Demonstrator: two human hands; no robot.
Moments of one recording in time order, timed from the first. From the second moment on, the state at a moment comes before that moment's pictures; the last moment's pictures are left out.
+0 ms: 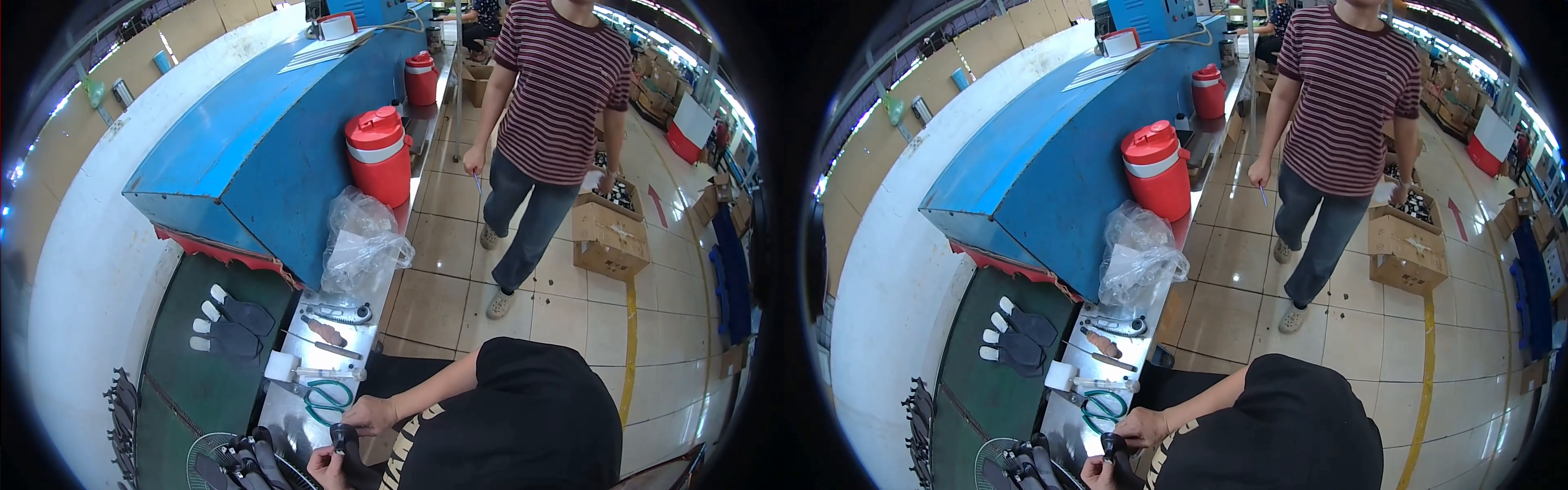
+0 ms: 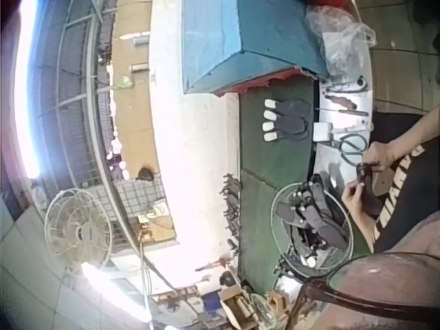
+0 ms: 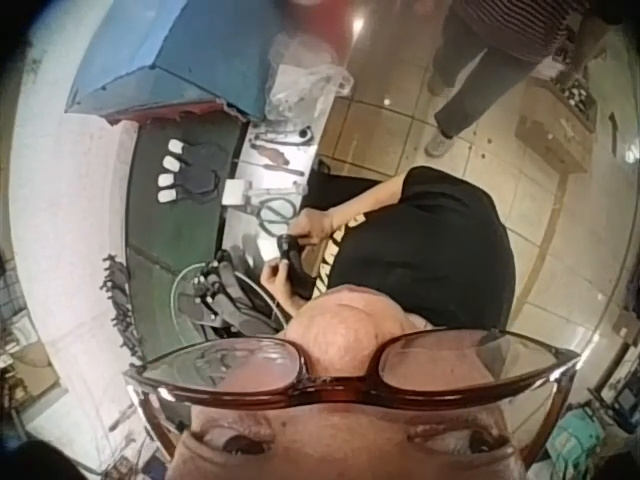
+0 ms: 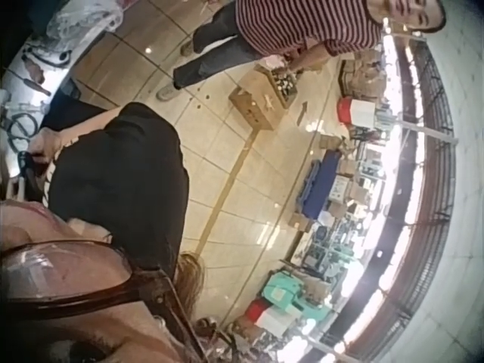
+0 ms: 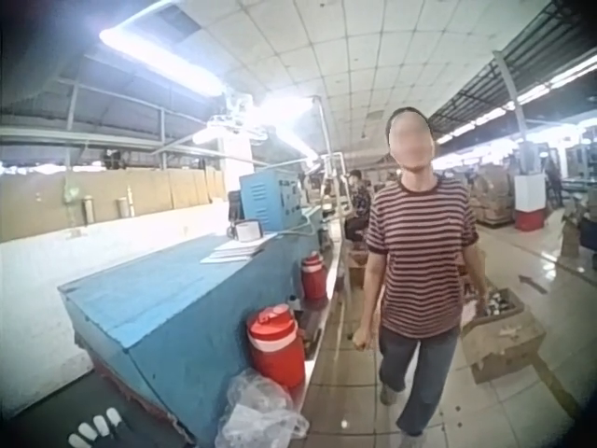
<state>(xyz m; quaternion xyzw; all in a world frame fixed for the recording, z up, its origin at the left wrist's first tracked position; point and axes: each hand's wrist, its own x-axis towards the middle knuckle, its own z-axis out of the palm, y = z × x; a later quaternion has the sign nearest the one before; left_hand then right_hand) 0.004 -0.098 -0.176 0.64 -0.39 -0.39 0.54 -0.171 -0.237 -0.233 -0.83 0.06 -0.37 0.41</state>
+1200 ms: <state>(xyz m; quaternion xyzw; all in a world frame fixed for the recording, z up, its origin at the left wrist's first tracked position) 0.002 -0.102 -0.175 0.60 -0.41 -0.40 0.56 -0.172 -0.239 -0.239 -0.83 0.06 -0.37 0.41</state>
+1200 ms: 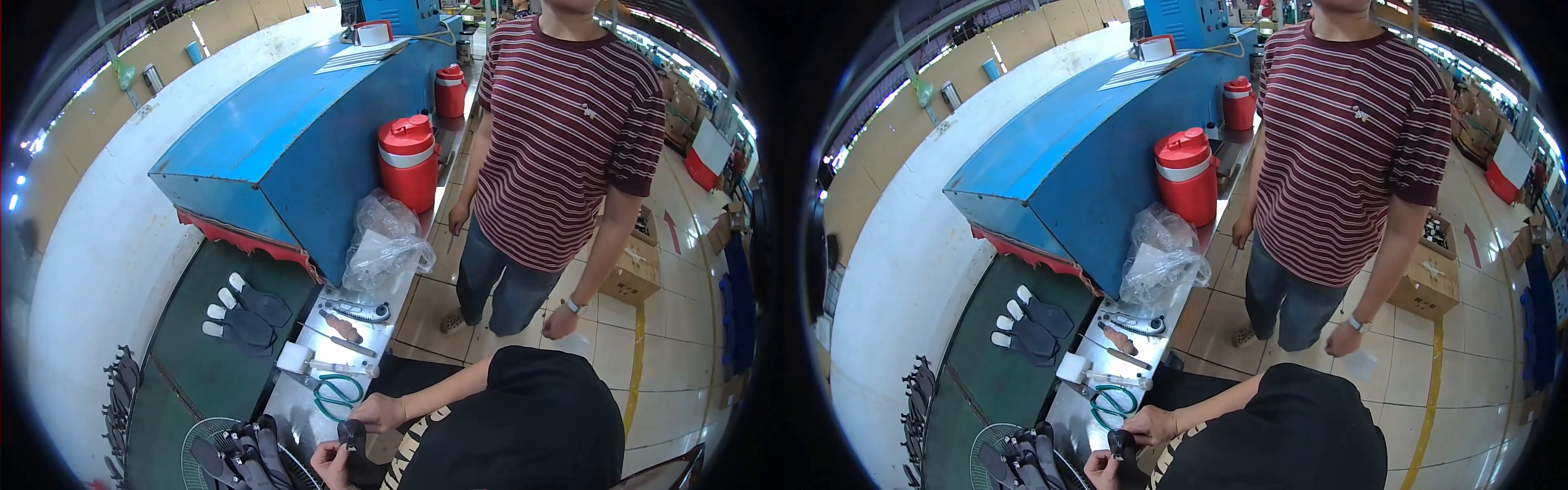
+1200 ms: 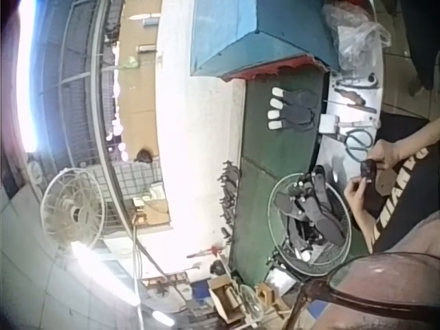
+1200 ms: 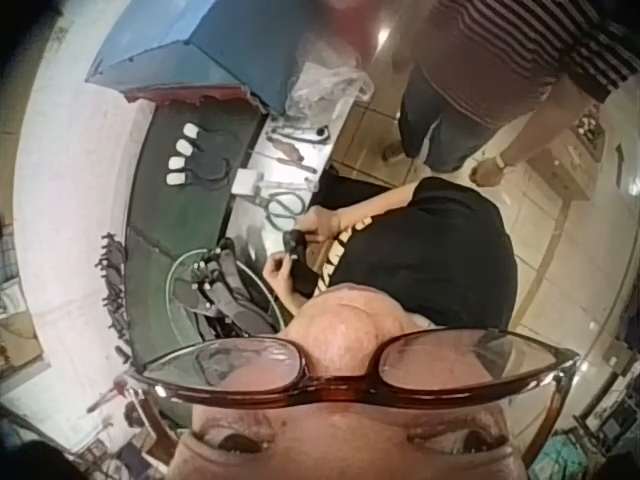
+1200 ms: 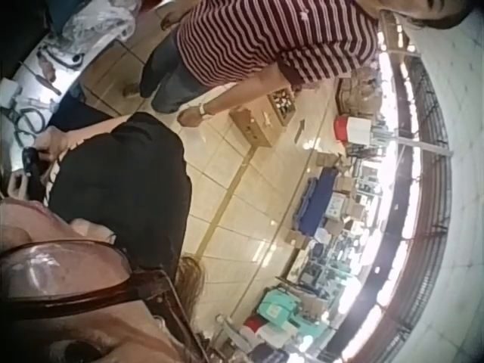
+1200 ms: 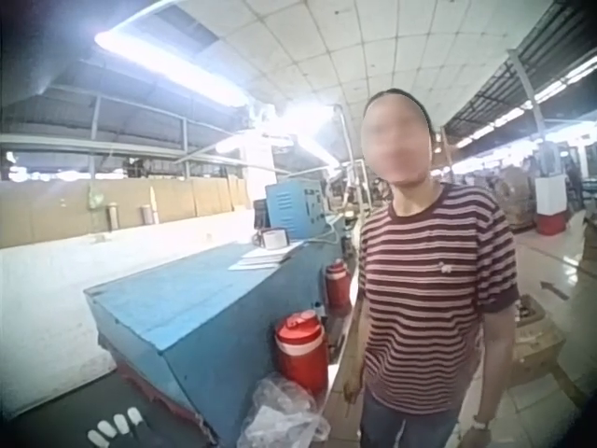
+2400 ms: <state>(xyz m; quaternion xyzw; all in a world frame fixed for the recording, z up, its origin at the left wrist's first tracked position) -0.003 -0.097 -0.171 0.61 -0.38 -0.40 0.57 -0.170 -0.237 -0.232 -0.83 0.06 -0.37 0.41</state>
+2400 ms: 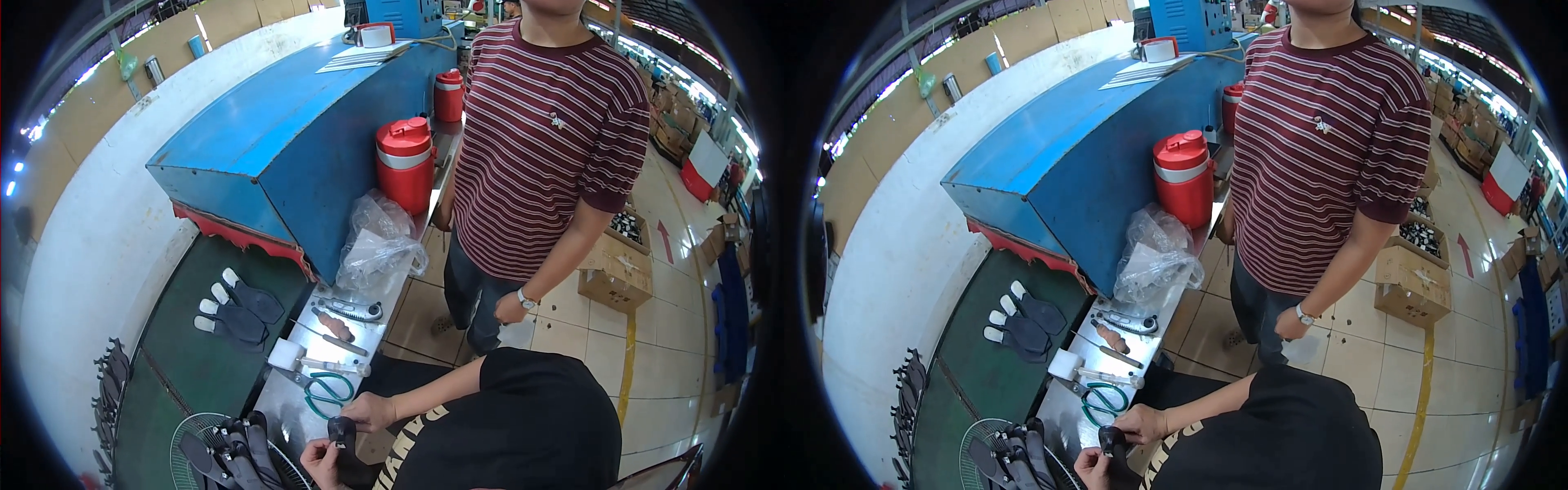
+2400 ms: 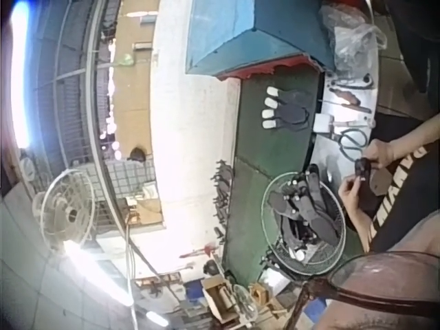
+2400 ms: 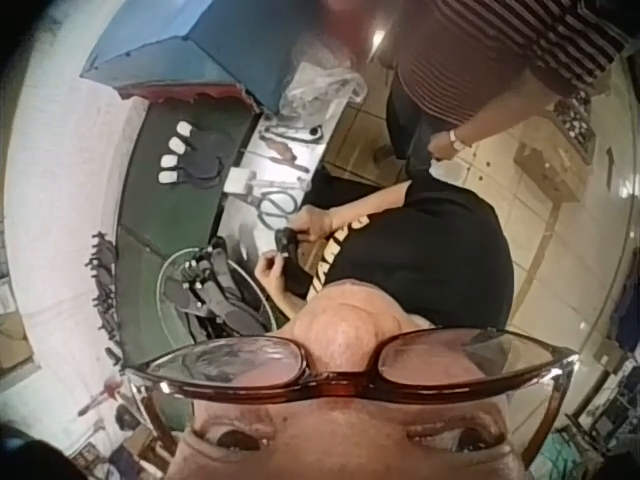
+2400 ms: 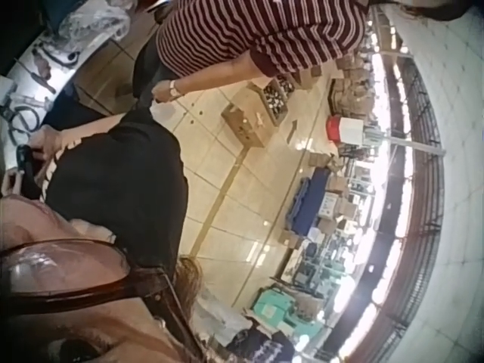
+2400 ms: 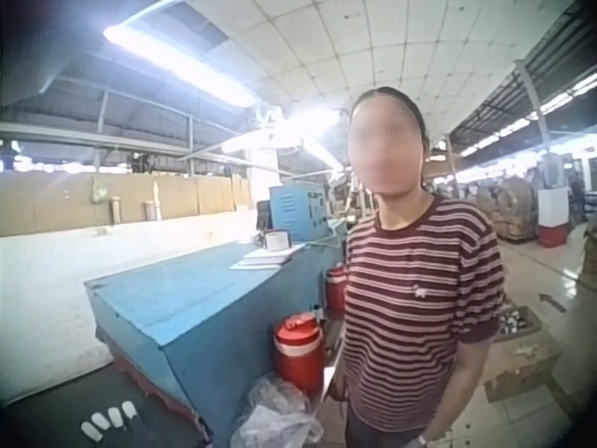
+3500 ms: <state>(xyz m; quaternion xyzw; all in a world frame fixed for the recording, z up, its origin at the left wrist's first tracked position) 0.010 -0.092 -0.194 0.60 -0.39 -0.40 0.57 -0.170 -0.234 -0.228 -0.83 0.06 -0.38 0.41</state>
